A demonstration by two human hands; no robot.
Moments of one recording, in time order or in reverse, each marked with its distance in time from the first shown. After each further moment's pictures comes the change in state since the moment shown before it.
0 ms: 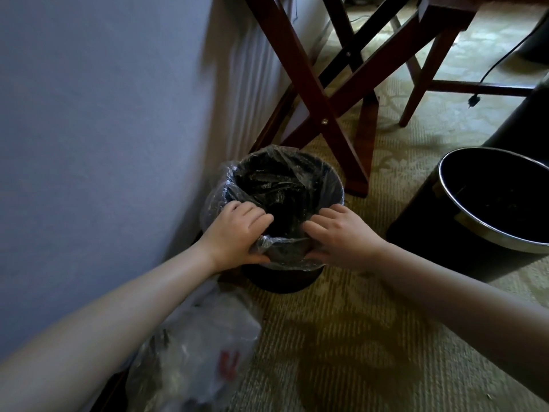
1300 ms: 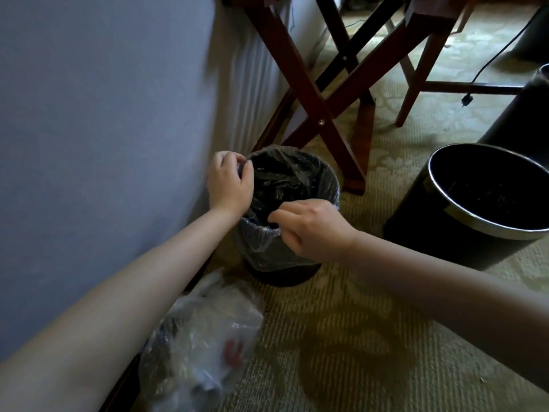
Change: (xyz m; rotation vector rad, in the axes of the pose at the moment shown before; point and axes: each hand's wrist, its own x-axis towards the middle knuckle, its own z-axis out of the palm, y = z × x) left_hand 0.055 -0.006 -0.038 -0.420 0.405 -0.883; right_hand 0.031 -0.049 -0.044 0.247 0.215 -0.040
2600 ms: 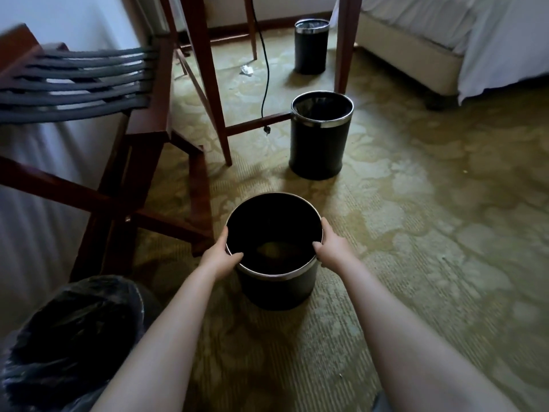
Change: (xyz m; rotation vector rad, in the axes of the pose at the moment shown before) left_hand -0.018 0.246 0.216 0.012 -1.056 -0.163; right_hand -0.277 0.175 -0.159 0.334 0.027 1.821
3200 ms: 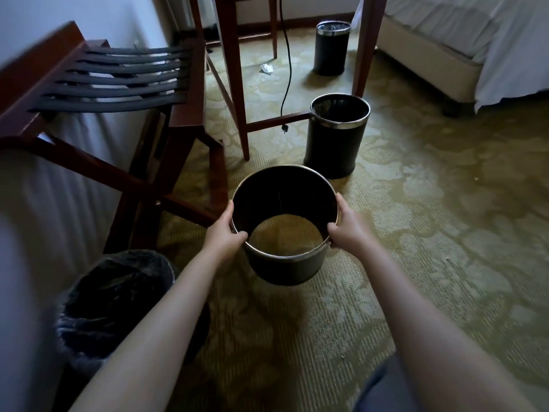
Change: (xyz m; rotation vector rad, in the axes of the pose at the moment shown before) left_hand -0.069 0.015 -0.048 -0.172 0.162 0.125; right_hand -0.067 -0.042 -0.045 0.099 0.107 -0.176
